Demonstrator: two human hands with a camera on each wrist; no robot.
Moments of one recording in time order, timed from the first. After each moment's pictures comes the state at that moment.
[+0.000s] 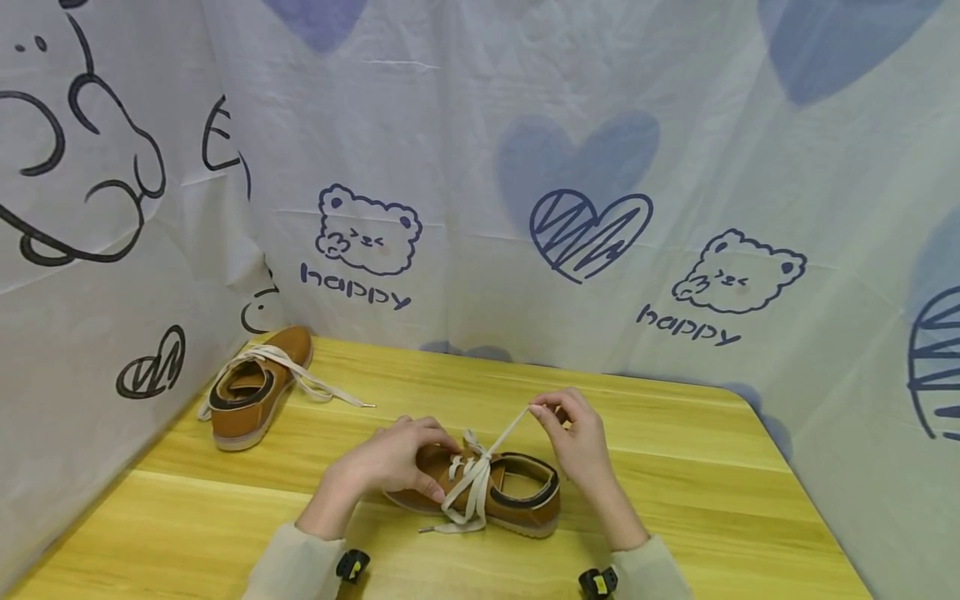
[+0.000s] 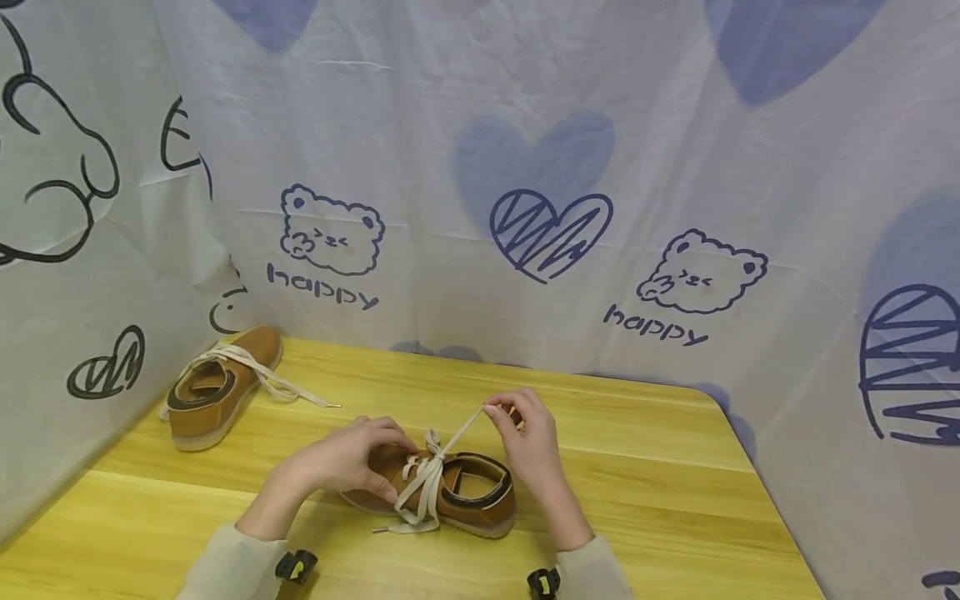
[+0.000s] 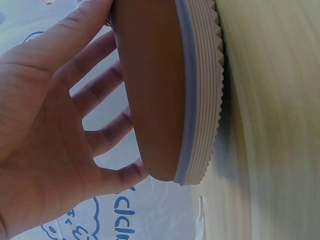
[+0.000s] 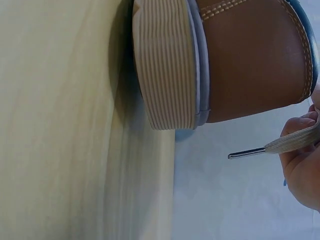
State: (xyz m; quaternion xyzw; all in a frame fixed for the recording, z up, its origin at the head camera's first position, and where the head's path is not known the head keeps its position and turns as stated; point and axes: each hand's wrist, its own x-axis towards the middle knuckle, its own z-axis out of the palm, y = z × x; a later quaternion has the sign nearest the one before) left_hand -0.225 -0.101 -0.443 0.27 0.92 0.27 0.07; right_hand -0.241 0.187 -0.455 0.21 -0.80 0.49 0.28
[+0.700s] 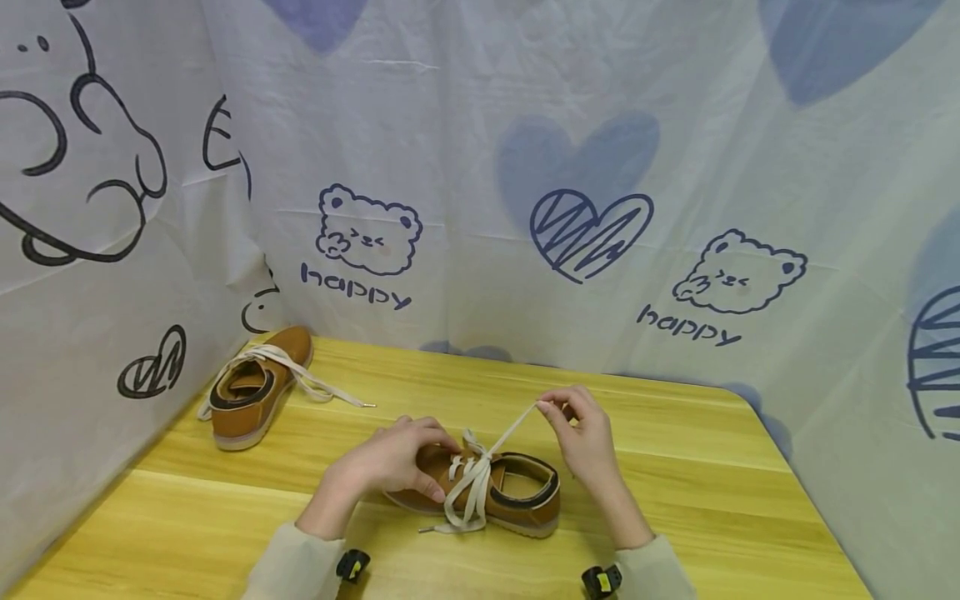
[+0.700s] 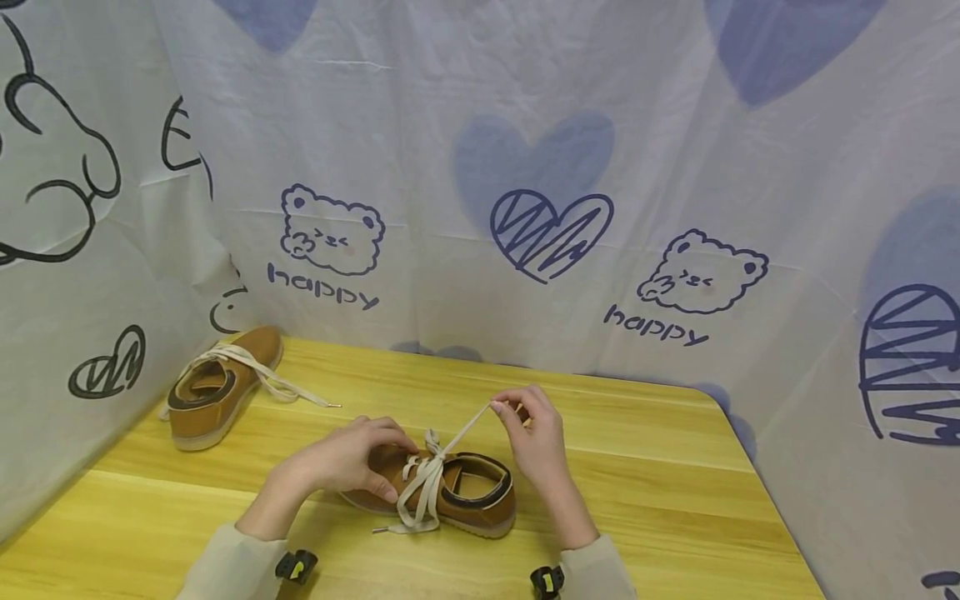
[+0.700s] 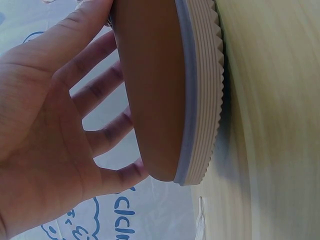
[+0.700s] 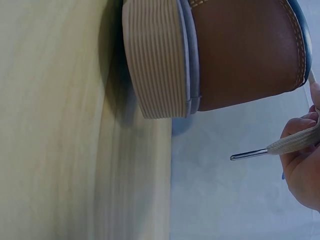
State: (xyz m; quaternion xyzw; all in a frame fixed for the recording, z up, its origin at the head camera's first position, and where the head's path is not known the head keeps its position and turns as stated) left_hand -0.224 -0.102 -0.442 0.27 0.92 0.27 0.07; right_hand -0.218 0.179 -0.425 0.20 -0.79 0.49 0.30
